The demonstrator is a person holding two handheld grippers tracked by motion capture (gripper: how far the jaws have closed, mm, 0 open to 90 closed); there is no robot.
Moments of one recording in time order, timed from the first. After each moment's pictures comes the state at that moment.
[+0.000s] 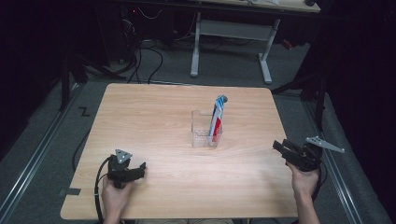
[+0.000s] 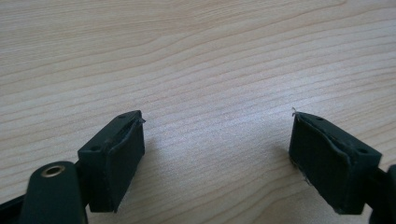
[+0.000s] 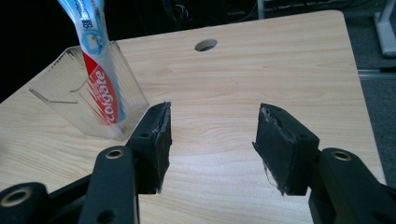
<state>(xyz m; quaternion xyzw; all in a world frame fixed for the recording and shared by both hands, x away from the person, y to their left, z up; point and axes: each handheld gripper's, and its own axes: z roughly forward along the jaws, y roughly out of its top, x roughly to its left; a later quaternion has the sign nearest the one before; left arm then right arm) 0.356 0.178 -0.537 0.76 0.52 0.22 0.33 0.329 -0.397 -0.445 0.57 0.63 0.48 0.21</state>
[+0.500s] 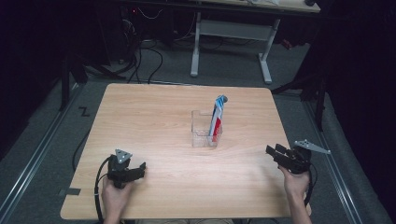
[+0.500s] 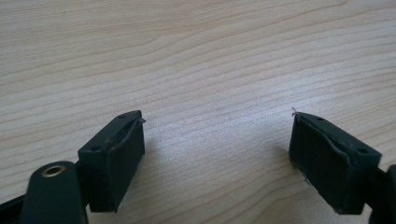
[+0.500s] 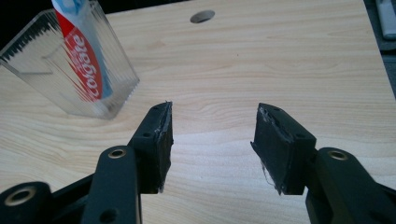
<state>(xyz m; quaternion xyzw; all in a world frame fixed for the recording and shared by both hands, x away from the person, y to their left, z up) 0.356 0.178 -0.537 0.76 0.52 0.22 0.33 0.335 -0.383 -0.473 0.58 0.65 0.45 0.20</state>
